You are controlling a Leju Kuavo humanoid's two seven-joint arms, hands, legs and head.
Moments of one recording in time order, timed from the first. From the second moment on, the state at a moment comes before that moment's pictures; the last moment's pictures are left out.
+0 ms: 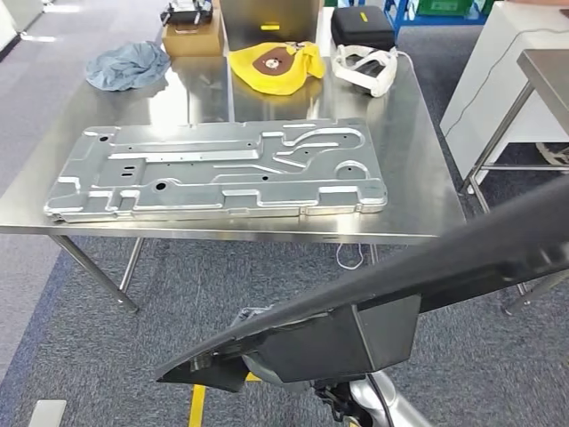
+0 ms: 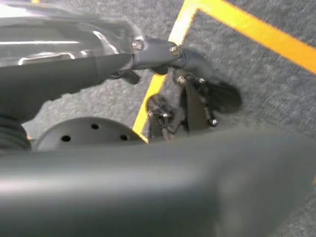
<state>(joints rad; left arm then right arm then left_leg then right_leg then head) -0.07 -0.10 1.43 -0.22 -0.81 -0.16 -0.23 -0.18 -0.10 0.69 -1.54 0.02 0.40 -0.52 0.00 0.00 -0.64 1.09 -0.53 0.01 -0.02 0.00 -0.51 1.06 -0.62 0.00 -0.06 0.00</state>
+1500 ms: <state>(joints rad) -0.07 -0.11 1.42 -0.22 -0.82 -0.13 -0.23 -0.19 -0.09 0.69 -1.53 0.01 0.41 -0.52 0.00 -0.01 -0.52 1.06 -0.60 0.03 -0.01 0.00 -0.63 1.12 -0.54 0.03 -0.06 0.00</state>
